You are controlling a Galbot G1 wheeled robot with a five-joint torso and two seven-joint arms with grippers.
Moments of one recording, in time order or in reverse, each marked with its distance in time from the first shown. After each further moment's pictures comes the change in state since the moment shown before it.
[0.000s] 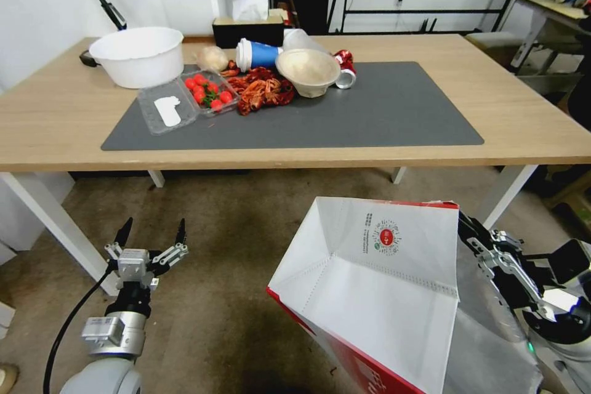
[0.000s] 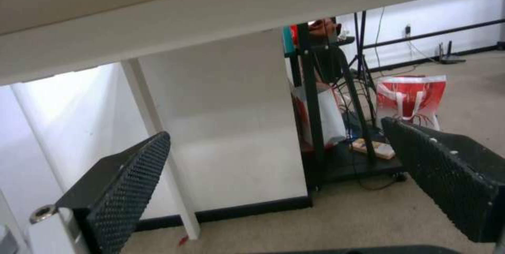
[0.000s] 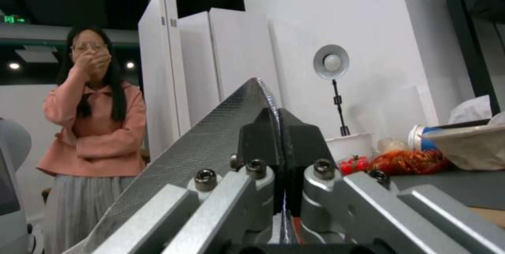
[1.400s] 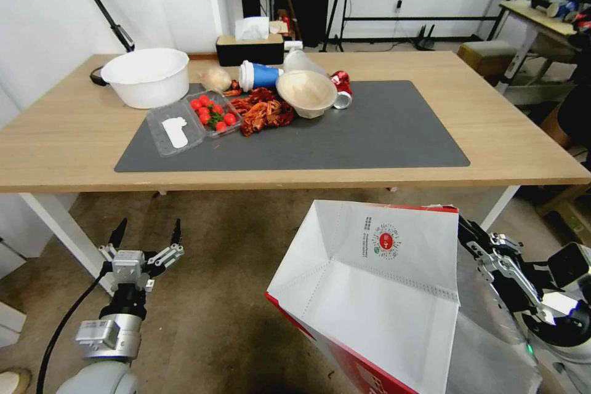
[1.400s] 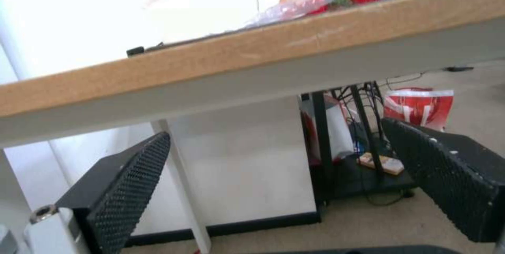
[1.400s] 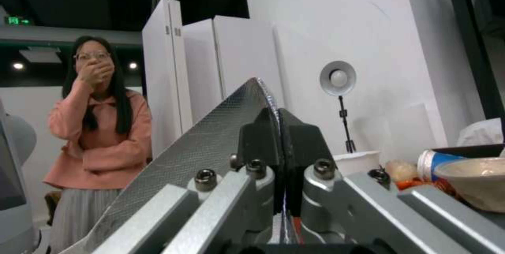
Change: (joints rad) left arm 0.016 0.002 -0.013 -0.016 -0.002 -0.005 -0.012; right arm -0.003 0.004 0.001 -0.002 -0.007 0.005 -0.017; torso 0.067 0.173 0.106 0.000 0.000
